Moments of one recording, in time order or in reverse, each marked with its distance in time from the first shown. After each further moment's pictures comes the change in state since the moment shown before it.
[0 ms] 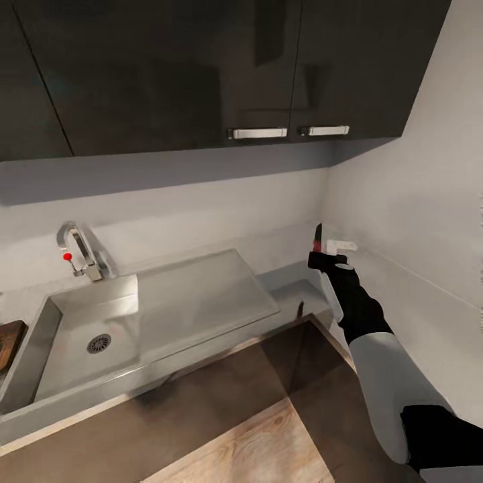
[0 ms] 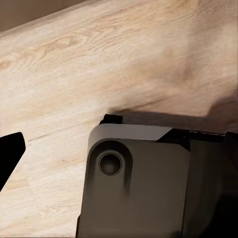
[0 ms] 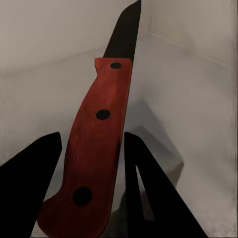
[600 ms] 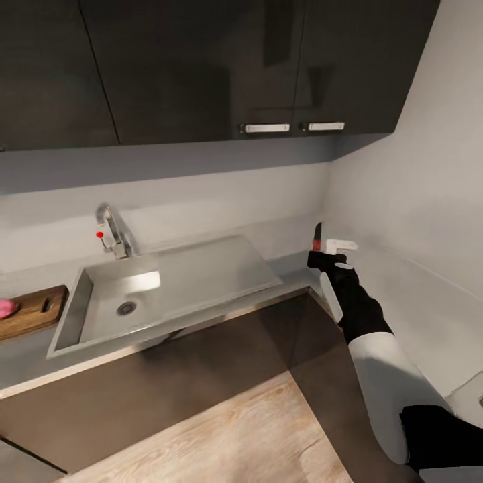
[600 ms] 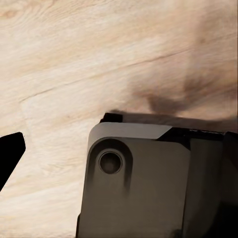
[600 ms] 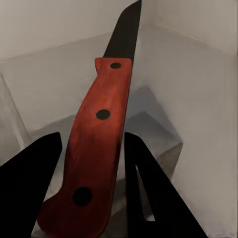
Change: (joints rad) left arm 0.000 0.000 0.000 0.000 0.000 0.000 0.000; right arm 0.000 0.004 0.001 -0.008 0.000 0.001 -0.001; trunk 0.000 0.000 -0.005
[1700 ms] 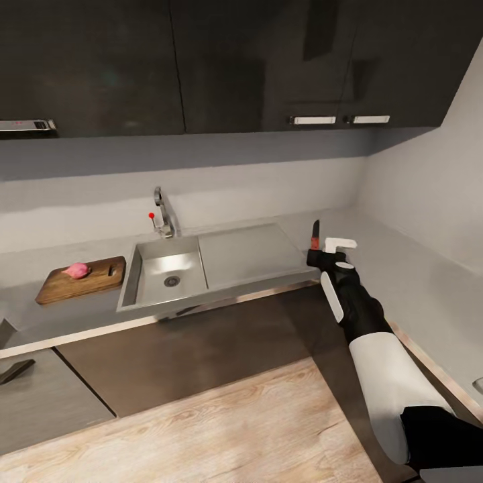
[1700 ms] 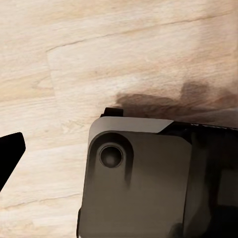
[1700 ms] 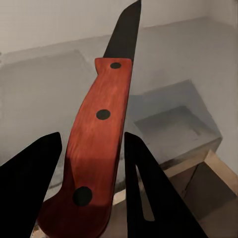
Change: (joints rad) left arm 0.000 0.000 0.000 0.000 0.000 0.000 0.000; right arm 0.002 -0.002 0.000 -0.013 0.013 -0.005 0.036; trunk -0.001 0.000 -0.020
